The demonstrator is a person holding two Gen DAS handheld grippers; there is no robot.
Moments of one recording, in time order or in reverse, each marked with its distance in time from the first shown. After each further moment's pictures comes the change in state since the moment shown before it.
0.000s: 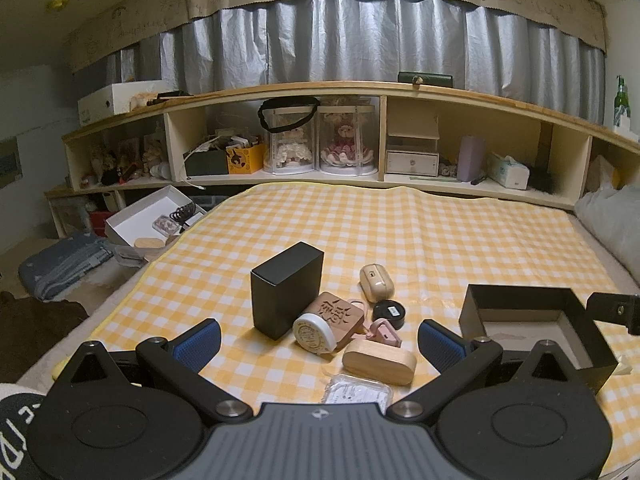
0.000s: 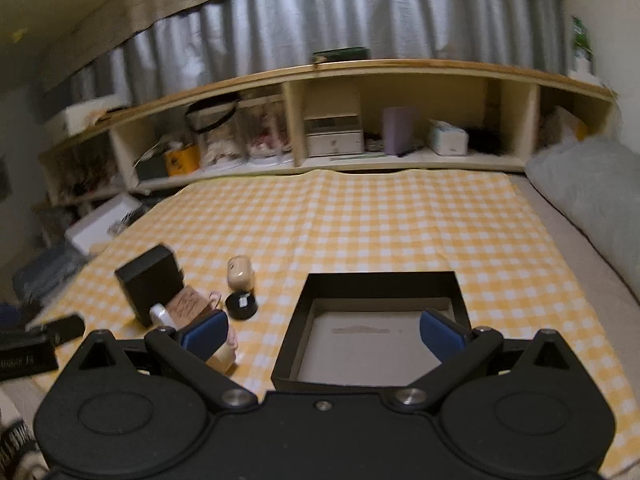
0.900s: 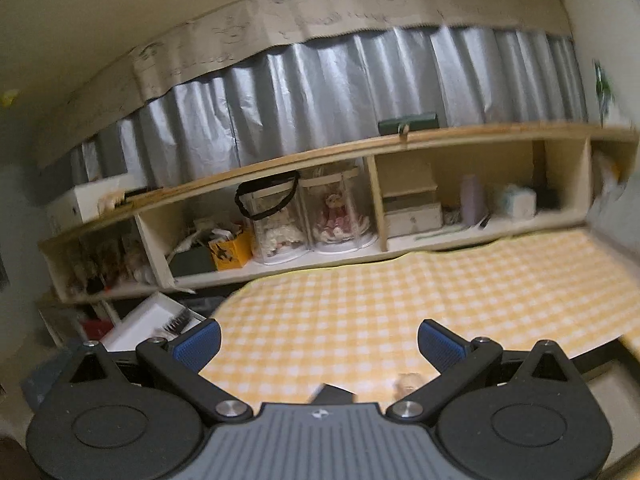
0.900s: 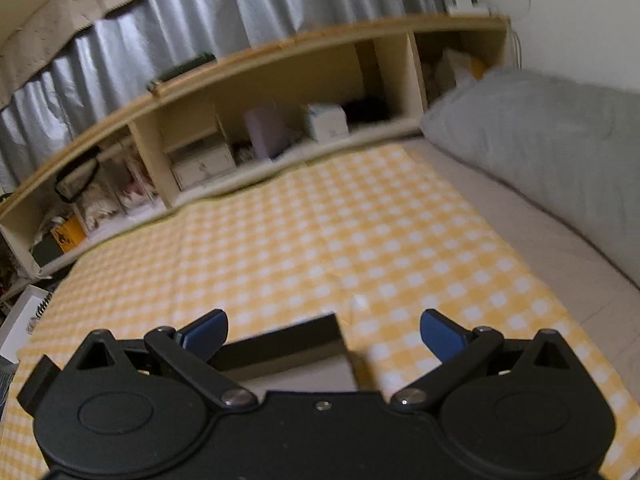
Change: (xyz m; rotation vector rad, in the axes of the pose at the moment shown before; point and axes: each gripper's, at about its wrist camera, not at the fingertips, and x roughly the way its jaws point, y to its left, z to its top) left arm 0.090 0.002 0.106 0.241 -0.172 0.017; right arm 0.083 -0.125 0.049 0.301 0.045 -0.208
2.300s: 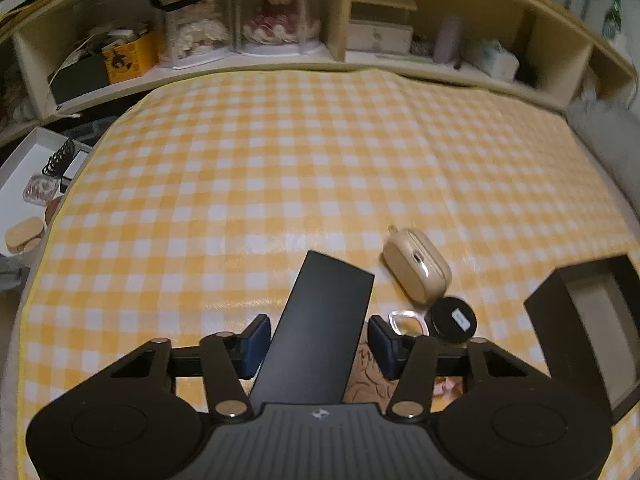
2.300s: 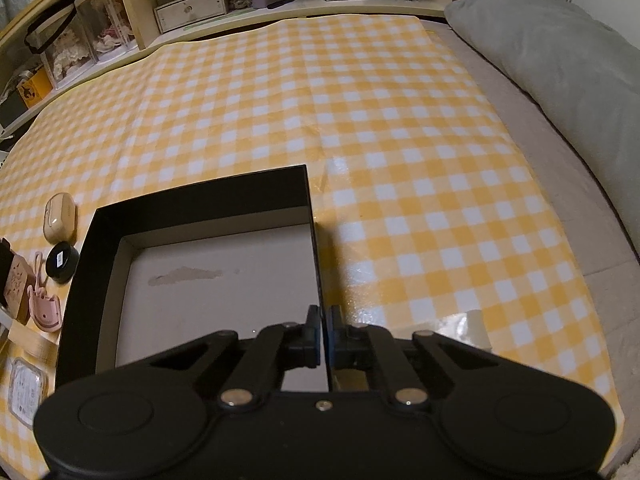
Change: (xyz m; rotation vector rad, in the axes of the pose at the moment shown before) left arm 0.170 0.044 -0.067 -0.073 0.562 -0.363; right arm 0.062 -0.002 -0.028 -0.206 0.390 -0.077
